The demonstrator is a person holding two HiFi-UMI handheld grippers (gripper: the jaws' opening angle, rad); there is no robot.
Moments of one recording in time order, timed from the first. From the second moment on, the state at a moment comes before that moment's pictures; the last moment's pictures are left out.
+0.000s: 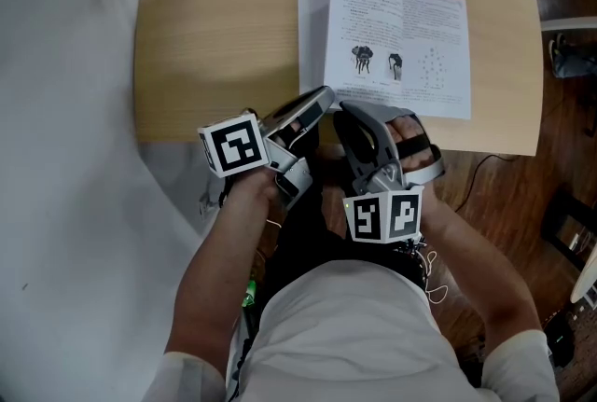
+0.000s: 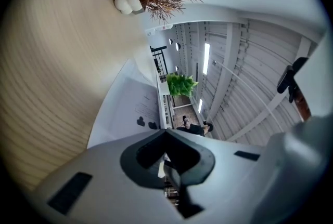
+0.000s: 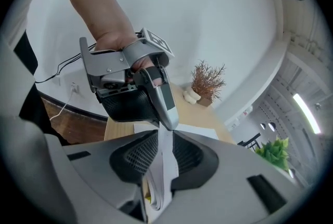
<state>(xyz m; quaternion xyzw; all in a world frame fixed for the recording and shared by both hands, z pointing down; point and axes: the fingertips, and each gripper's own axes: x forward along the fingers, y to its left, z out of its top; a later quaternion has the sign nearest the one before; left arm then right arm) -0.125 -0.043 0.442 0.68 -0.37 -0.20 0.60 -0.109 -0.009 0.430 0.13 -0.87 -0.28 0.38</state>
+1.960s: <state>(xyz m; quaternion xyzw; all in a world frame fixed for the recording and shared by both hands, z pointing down) -0.097 -0.045 0.380 0.79 -0.42 -0.14 0.43 -0.036 -0.049 0.381 0.33 -0.84 -0.25 0.34</state>
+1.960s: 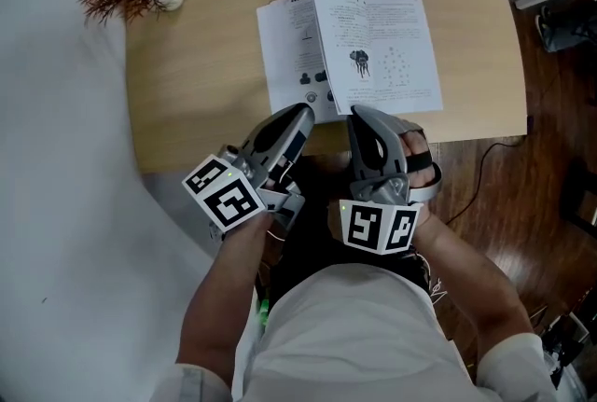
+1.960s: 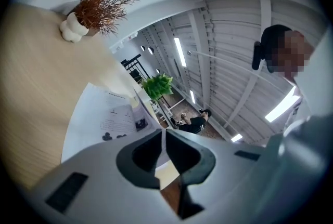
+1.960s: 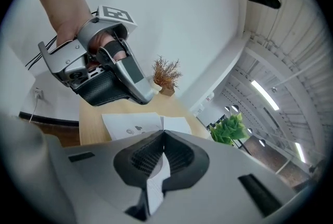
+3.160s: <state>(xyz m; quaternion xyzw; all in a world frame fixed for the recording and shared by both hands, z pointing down) -0.052 -0.037 0.400 0.79 -0.41 -0.08 0.45 0.056 -0.082 0.400 0.44 -0.82 -0.09 0.34</state>
